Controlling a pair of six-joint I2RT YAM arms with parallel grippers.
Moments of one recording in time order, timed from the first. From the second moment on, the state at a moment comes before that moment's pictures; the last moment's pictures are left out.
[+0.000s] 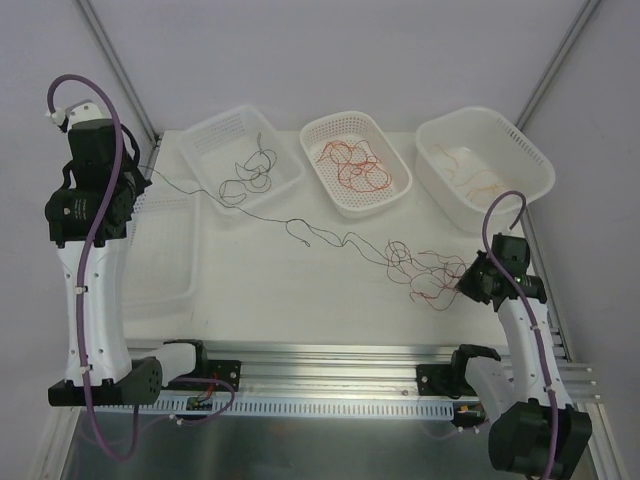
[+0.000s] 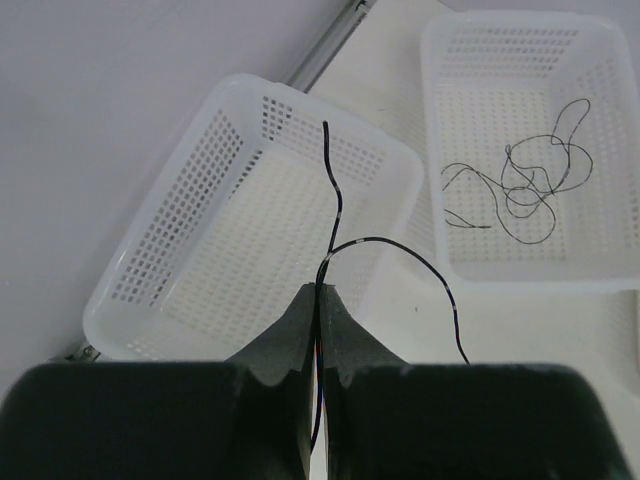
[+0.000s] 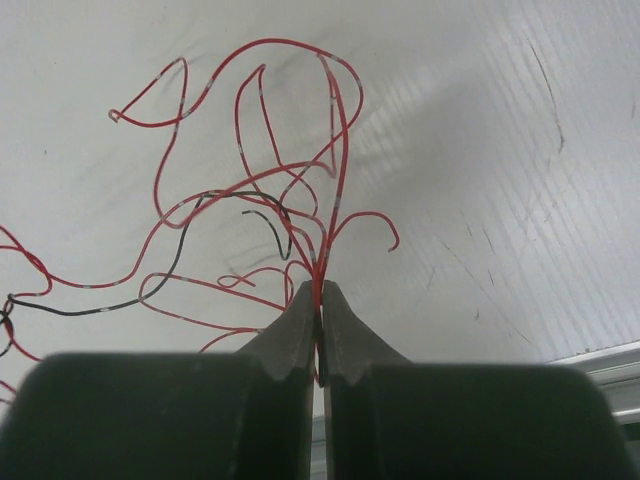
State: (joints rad) left arm 0.04 1.18 1.76 -1.12 -0.42 -0.32; right arm -0.11 0.84 0.64 -0.79 -0.05 0.48
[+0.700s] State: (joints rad) left arm -0.21 1.04 1.30 -0.96 0.18 -0.28; right arm 0.16 0.98 0.75 -0.80 -0.05 0.37
